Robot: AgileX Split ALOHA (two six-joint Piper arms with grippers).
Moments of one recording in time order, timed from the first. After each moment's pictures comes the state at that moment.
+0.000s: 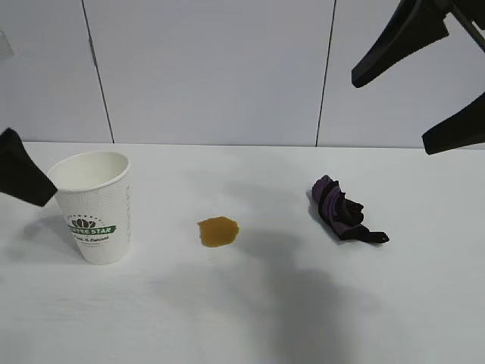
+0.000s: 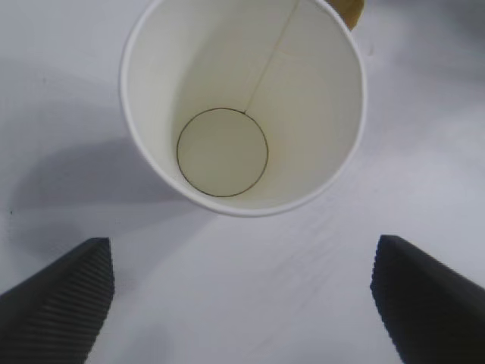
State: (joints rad) left arm -0.03 1.51 -0.88 -0.74 0.74 1.11; right arm 0.07 1.30 -0.90 0.78 0.85 -0.26
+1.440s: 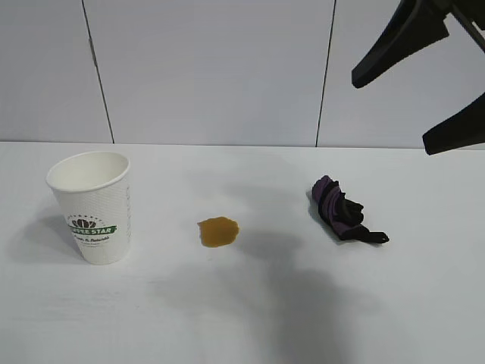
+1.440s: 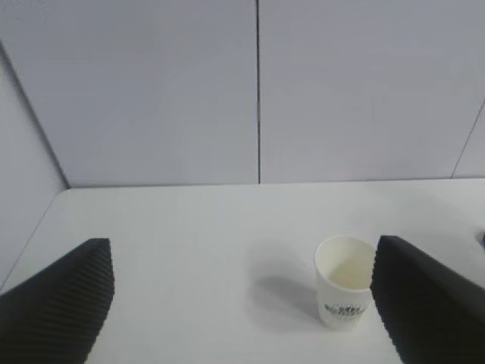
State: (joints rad) left arm -0.03 0.27 -0.88 -0.01 0.97 0.07; right arm 0.07 1.30 -0.90 0.78 0.85 -0.26
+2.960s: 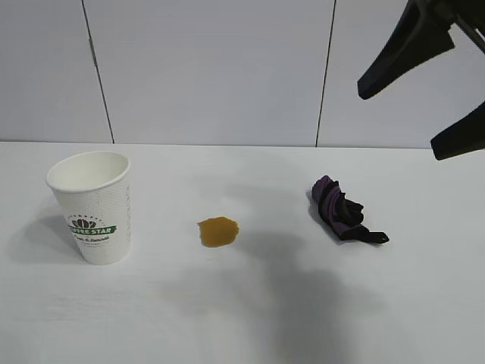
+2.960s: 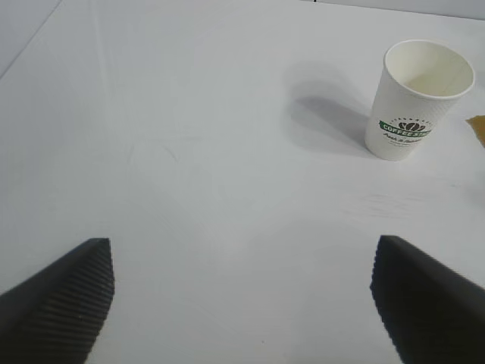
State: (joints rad) left arm -0.03 -0.02 -0.49 0.06 1.14 -0.07; right arm 0.07 1.30 -0.90 0.67 0.85 -0.28
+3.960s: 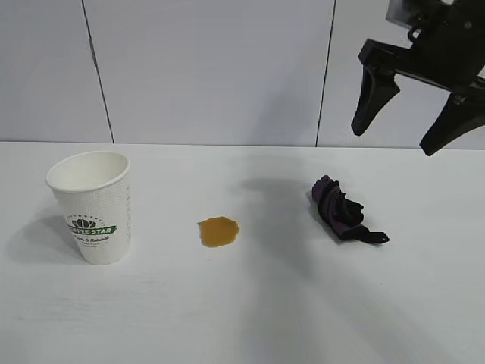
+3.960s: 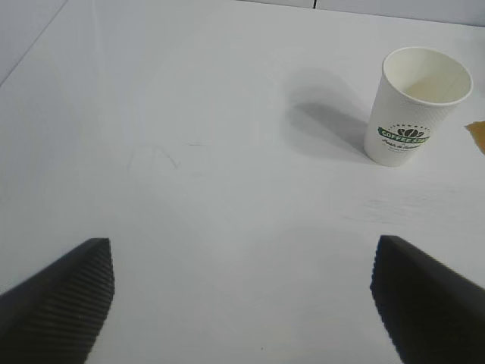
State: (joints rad) left arm -0.03 -0.02 -0.49 0.06 1.13 -0.07; right arm 0.11 1.85 -1.44 0.26 0.98 -0.09
